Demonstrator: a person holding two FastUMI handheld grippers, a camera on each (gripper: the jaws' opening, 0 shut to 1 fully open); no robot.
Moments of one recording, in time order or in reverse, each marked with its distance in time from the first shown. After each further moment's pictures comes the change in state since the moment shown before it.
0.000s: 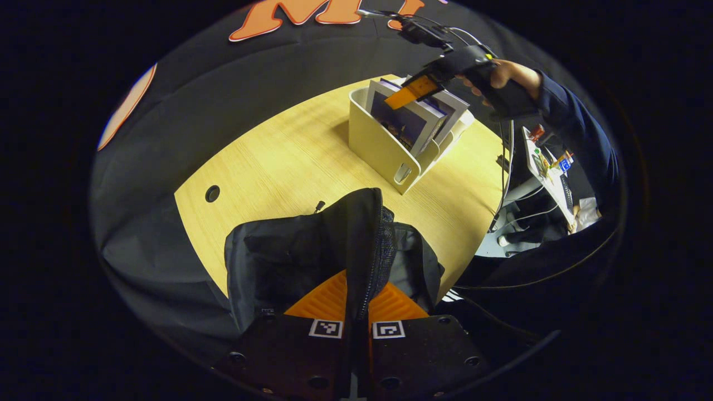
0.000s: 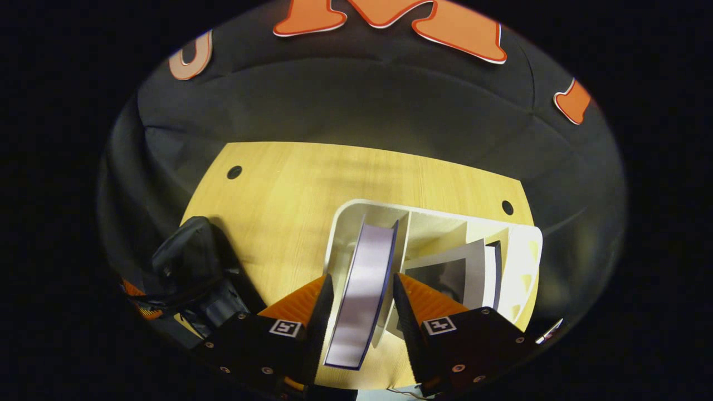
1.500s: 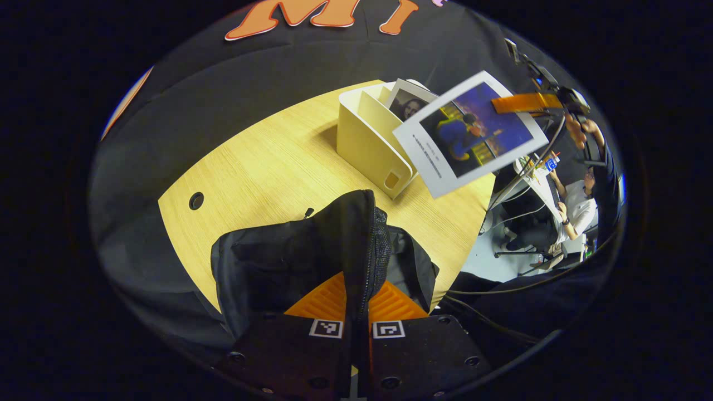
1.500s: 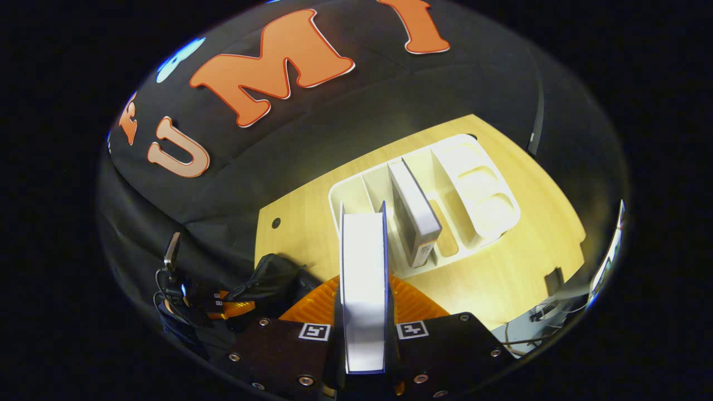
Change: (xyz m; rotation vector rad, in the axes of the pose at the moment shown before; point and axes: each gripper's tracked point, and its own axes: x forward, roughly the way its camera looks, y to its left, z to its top) left arm 0.014 -0.001 0.007 0.011 -0.057 -0.078; right arm -0.155 -0.022 -0.117 0.569 -0.167 0.305
